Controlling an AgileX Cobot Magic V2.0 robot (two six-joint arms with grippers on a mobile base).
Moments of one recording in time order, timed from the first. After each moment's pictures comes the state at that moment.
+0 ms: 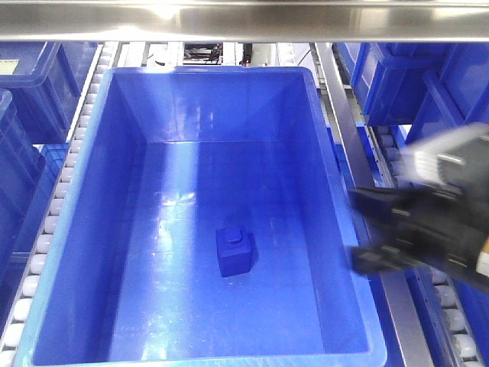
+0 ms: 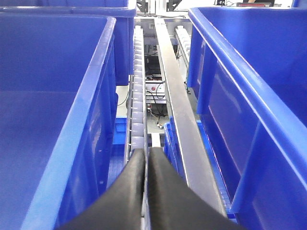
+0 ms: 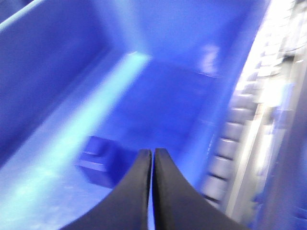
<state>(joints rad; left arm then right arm) 0.02 -0.01 0.03 0.01 0.19 -0.04 0.51 0.91 -0.61 -0.12 0.19 0.14</state>
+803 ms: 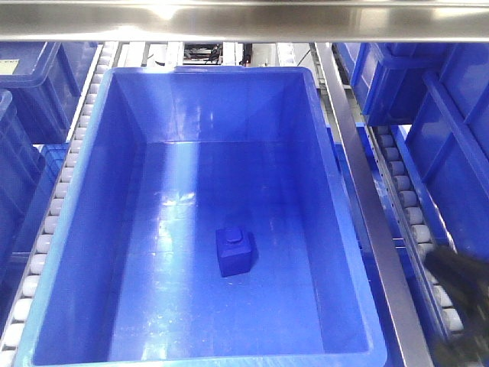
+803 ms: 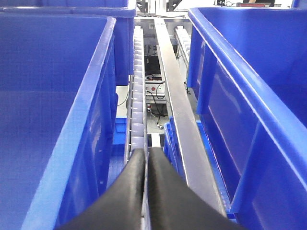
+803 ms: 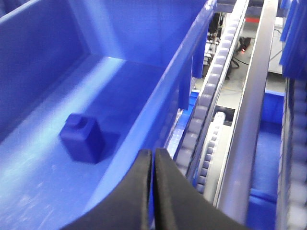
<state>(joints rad) 0.02 -0.01 0.03 0.01 0.19 -0.04 0.44 0.44 -0.31 -0.08 0.23 0.14</state>
